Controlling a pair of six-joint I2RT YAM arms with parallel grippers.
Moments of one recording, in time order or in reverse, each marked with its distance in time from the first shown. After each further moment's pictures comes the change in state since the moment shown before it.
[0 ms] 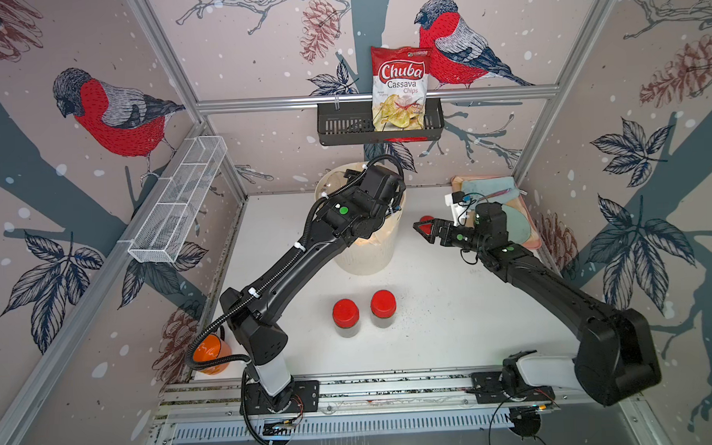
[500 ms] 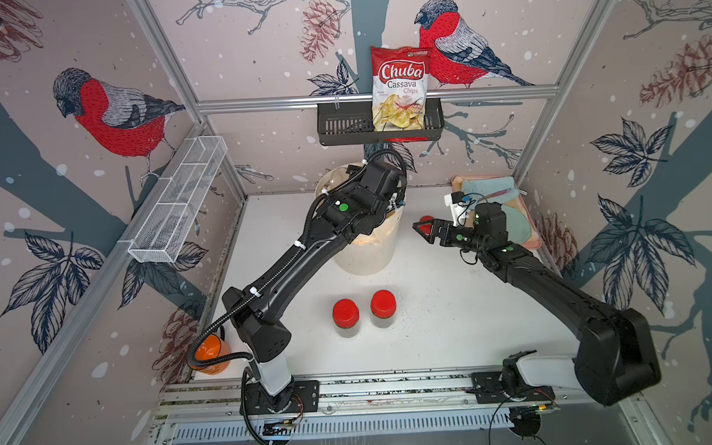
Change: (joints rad) left arm 0.002 0.021 0.077 -0.001 0.034 -0.019; right arm 0.003 0.002 0.000 0.002 0.000 0.000
